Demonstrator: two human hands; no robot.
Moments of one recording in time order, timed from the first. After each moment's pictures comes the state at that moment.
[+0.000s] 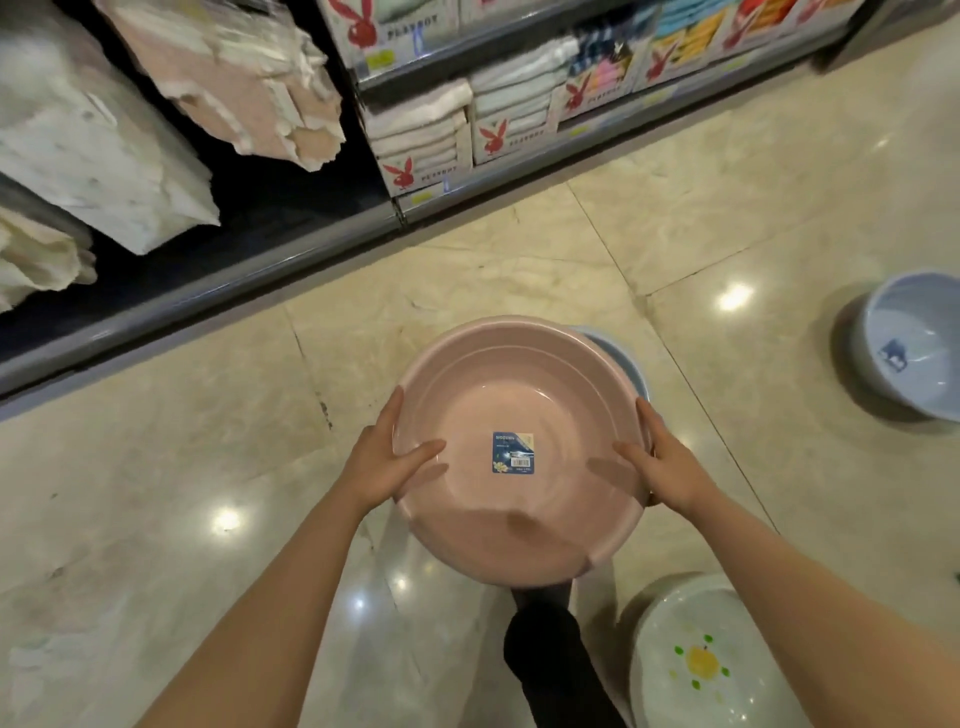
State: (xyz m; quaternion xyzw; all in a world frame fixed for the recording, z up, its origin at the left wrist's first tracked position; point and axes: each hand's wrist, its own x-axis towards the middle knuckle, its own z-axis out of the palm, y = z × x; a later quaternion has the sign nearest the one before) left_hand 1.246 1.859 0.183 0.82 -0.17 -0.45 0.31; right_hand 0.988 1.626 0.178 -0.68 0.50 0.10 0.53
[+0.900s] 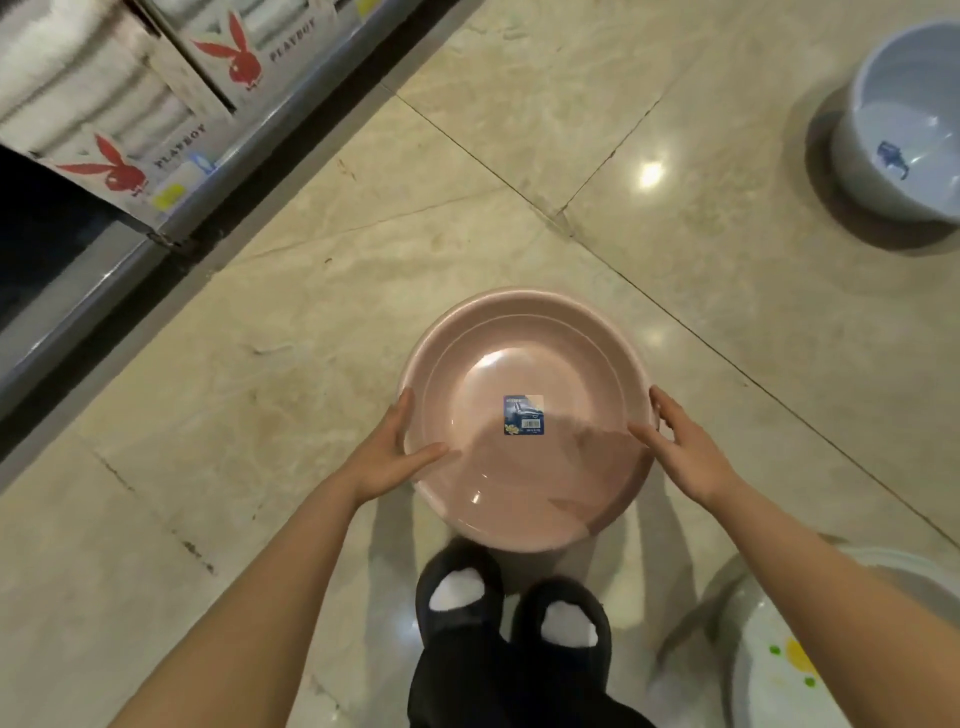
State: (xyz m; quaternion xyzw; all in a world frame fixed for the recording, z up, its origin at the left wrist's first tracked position) left_hand 1.266 1.684 -0.069 0.73 -0.34 -0.58 0.13; right_hand 0.925 1.565 -0.060 -0.56 0.65 0.01 0.51
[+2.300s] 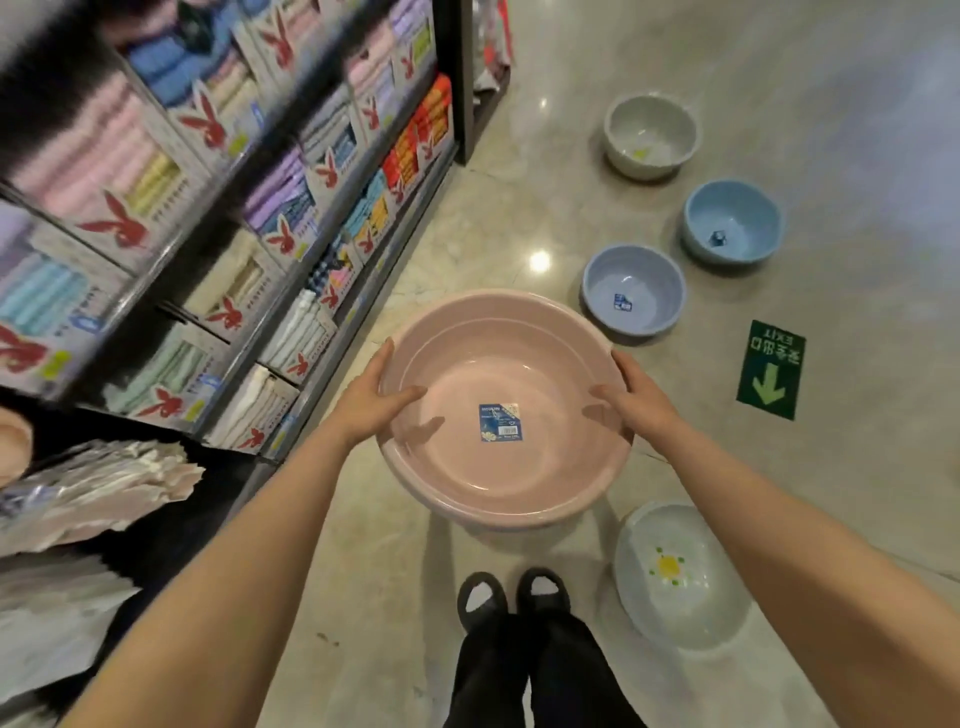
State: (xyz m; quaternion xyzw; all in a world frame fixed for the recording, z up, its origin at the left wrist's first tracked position) left_hand 1.282 1.511 0.464 0.69 -0.48 -0.52 0.19; right_hand 0.933 1.505 0.468 -0.46 0.70 -0.19 0.51
